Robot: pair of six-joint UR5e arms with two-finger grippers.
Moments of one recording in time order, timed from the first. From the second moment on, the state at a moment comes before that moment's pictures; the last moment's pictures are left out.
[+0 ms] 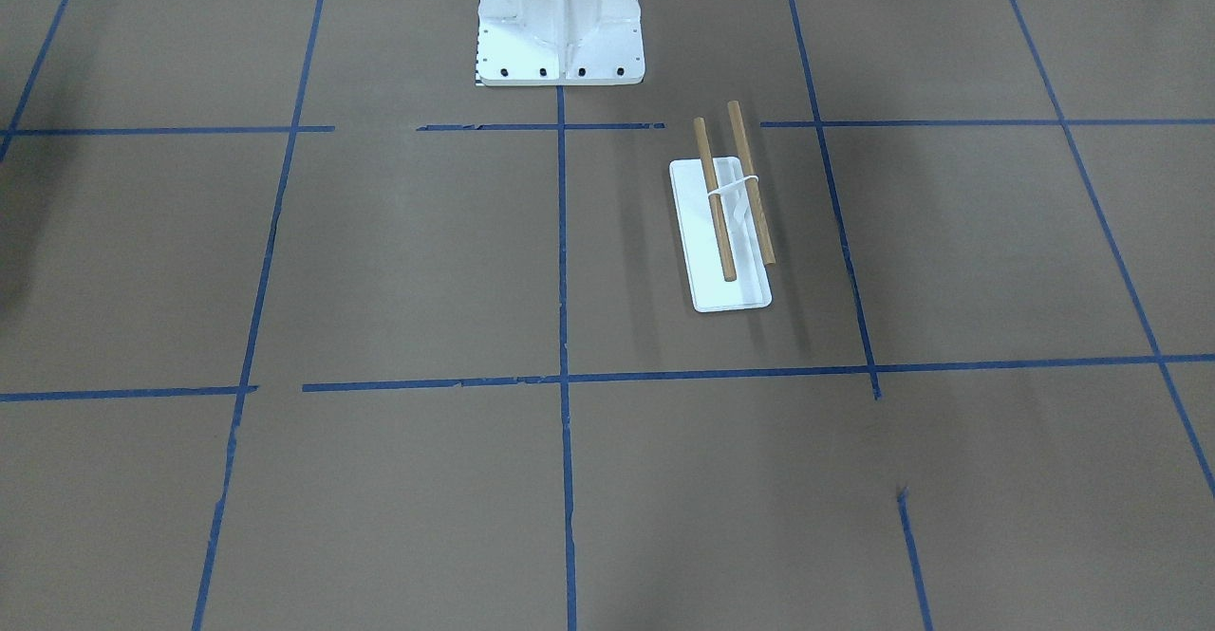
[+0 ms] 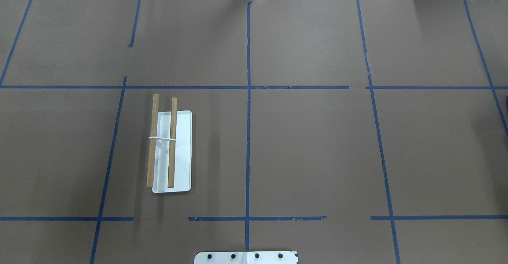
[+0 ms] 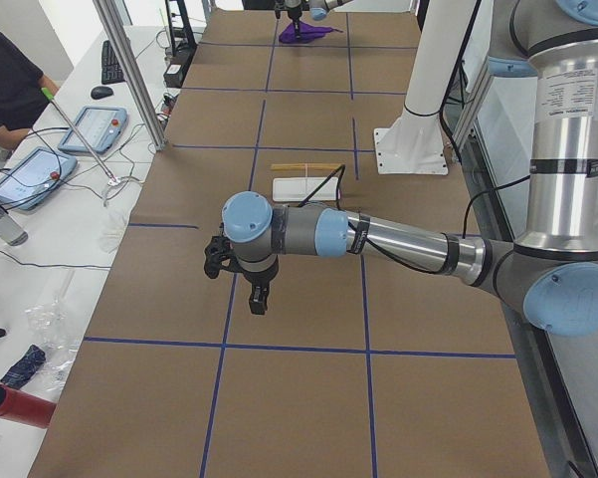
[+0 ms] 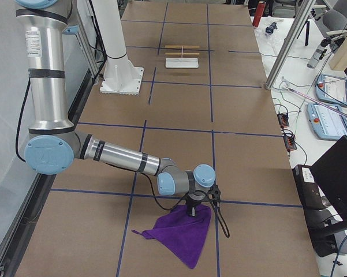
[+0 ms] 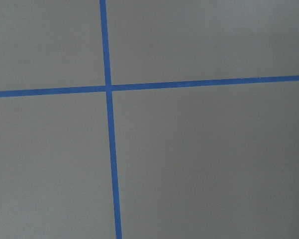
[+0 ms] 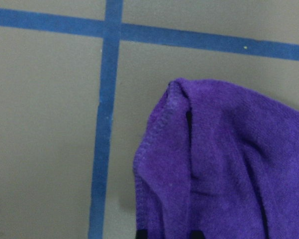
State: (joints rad) left arm -1.56 -1.54 -1.82 -1.40 -2.47 0.04; right arm 1.33 -1.55 1.23 -1.20 2.27 0.13
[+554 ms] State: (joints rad) left arm -1.56 -1.53 -1.84 -1.40 -2.47 0.04; right arm 1.40 -1.61 1.46 -1.22 2.35 0.13
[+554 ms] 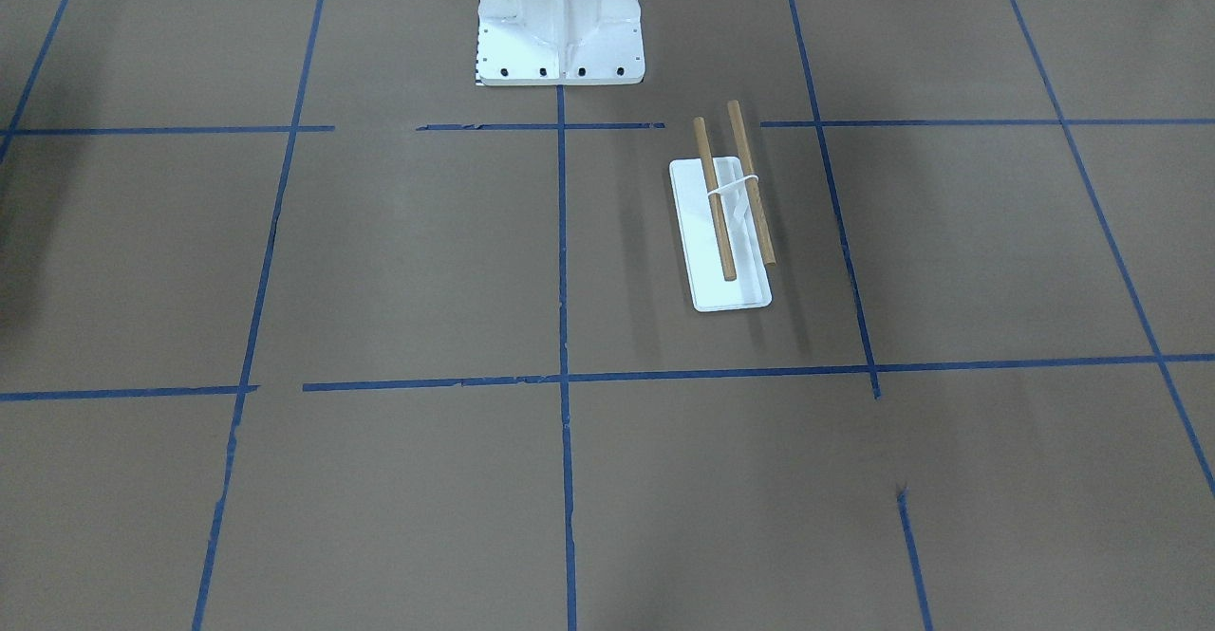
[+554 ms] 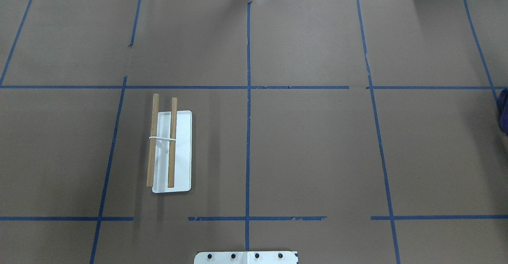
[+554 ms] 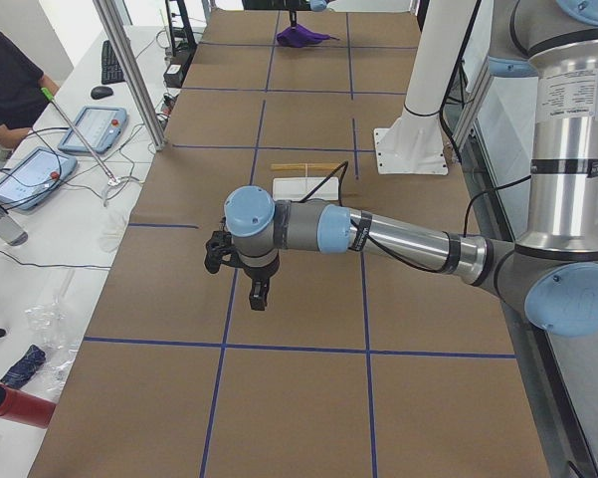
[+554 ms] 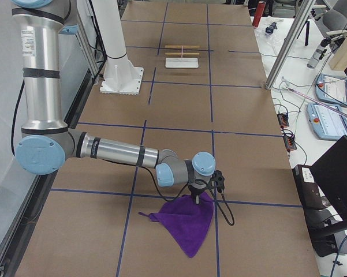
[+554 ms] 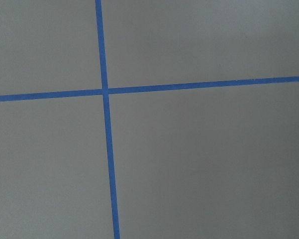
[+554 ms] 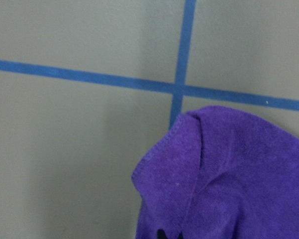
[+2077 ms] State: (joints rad) left arm -1.34 -1.75 -1.83 -2.03 -2.64 -1.13; right arm 0.85 -1.01 2.01 -1.40 2.35 1.40
